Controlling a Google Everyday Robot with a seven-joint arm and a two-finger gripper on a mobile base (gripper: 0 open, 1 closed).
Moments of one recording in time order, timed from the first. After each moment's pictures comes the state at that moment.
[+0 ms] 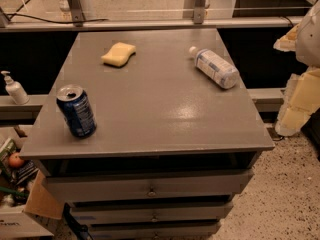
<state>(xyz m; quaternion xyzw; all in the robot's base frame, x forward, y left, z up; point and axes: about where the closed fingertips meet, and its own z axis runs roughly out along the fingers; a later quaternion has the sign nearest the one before) 0.438 -0.217 0.976 -0.60 0.78 -0.03 0.16</state>
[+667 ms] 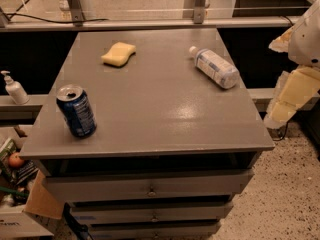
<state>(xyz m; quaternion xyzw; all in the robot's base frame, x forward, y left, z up) 0.460 -0.218 0.964 -0.58 0.79 -0.01 0.19</state>
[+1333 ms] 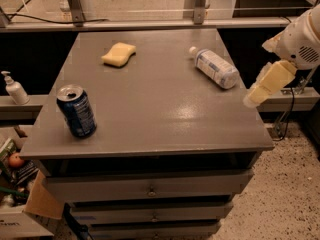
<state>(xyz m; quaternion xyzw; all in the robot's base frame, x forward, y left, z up) 0.534 -0.227 0.932 -0.51 0.81 0.05 0.27</state>
